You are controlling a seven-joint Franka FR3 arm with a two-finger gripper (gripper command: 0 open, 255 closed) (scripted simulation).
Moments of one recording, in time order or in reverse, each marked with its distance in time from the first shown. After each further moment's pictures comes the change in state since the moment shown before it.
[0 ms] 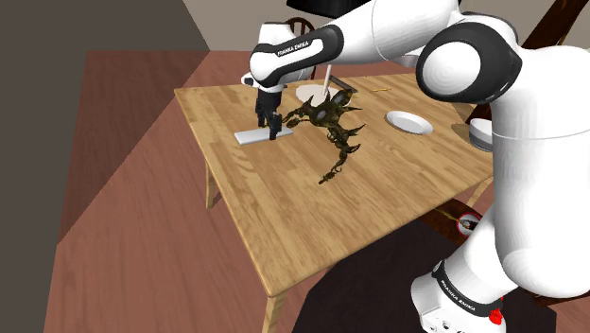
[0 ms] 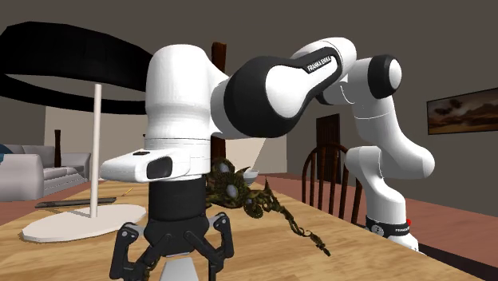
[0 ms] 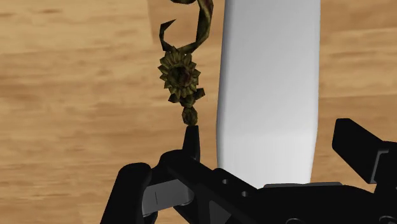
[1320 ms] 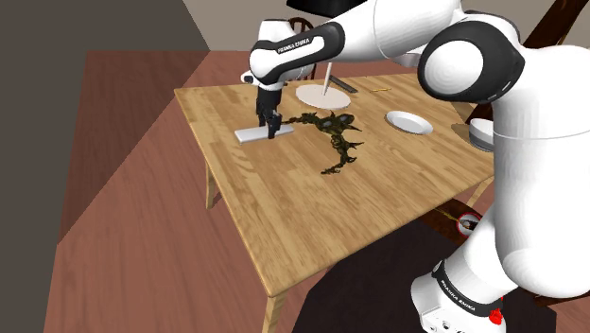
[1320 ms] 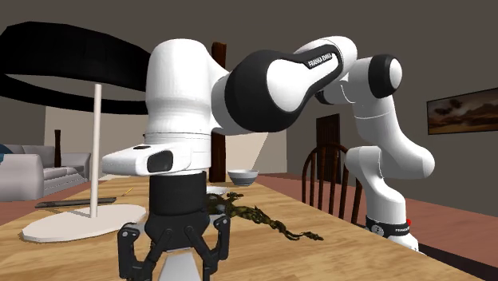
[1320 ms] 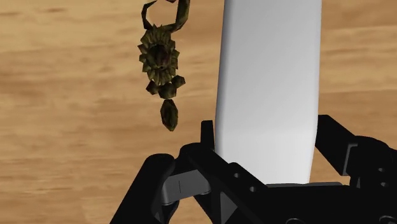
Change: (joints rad) arm 0.002 -0.008 -0.001 0.006 -0.002 -0.016 0.004
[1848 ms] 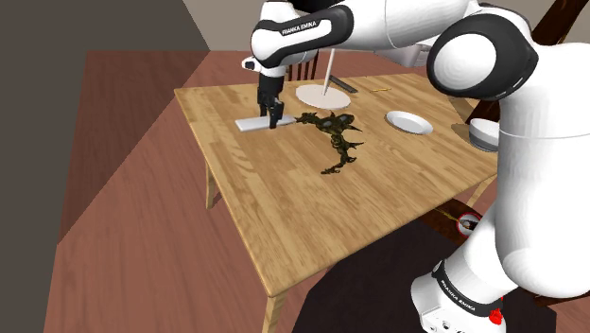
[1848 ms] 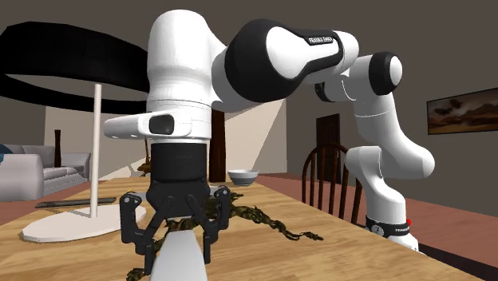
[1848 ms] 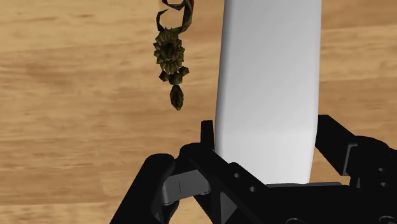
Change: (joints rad) arm -0.001 -0.040 -0.005 0.043 -0.007 -0.083 0.002
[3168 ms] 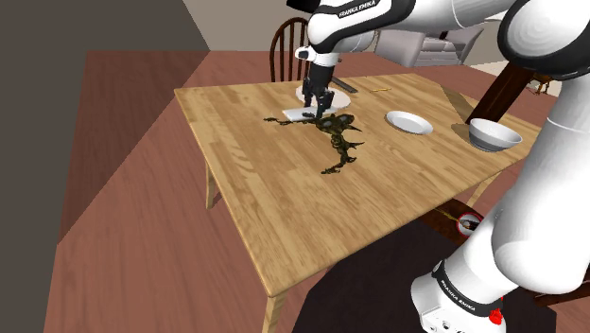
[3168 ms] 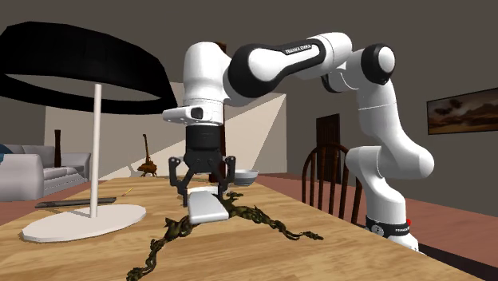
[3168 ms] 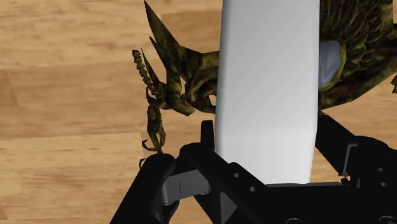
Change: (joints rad) arm -0.117 -0.275 -0.079 -0.304 -0.023 0.027 -0.200
